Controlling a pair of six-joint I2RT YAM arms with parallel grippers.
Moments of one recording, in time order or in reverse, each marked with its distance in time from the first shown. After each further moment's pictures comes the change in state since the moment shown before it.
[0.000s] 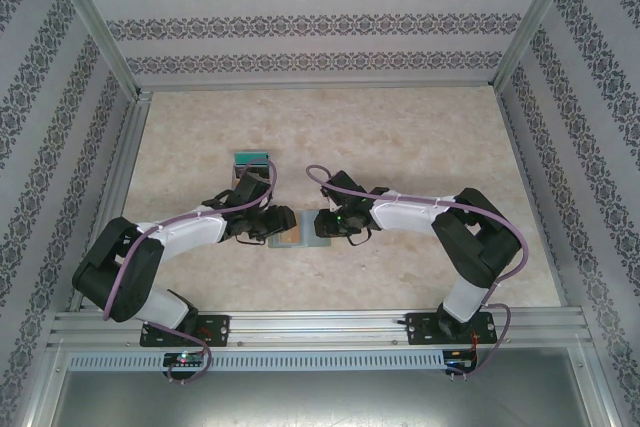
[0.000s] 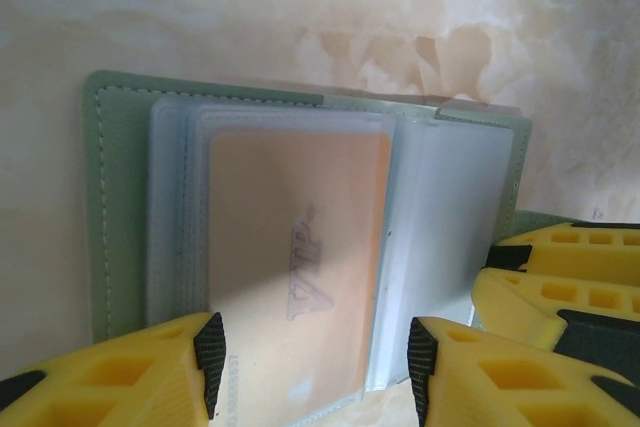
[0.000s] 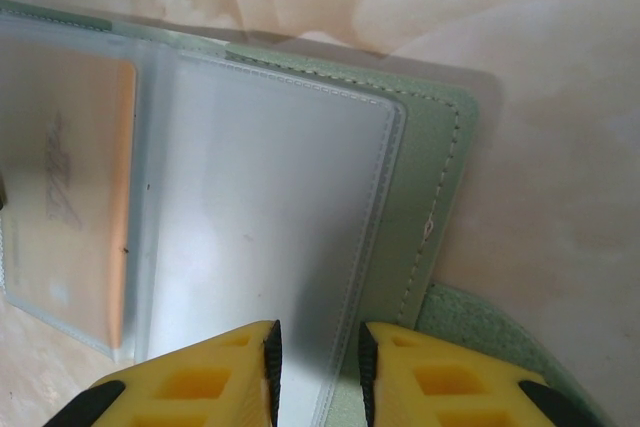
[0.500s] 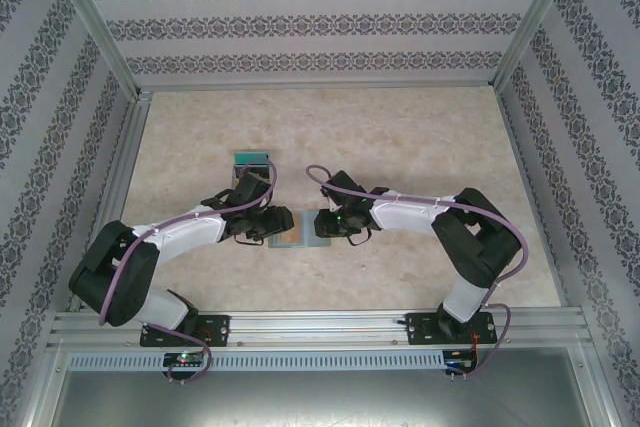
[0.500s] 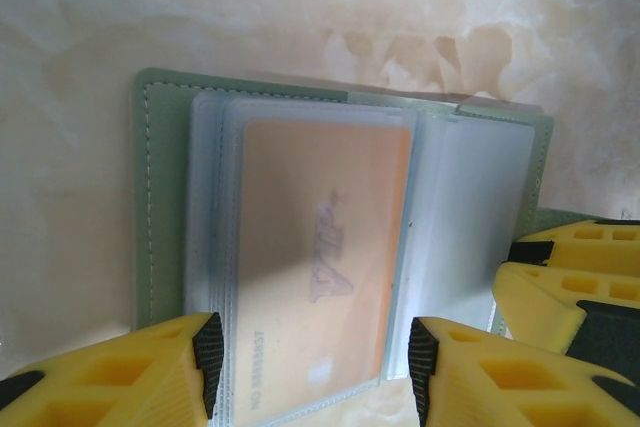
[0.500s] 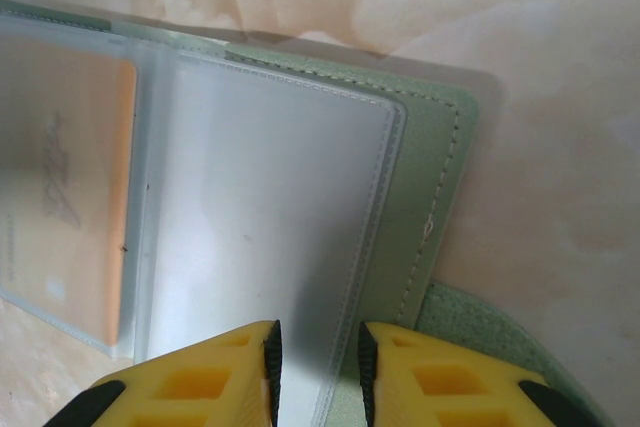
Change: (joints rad) left arm -0.011 -0.023 0.016 -0.071 -0.049 0.017; right arm 0.000 0.000 0.000 0.000 0.000 0.000
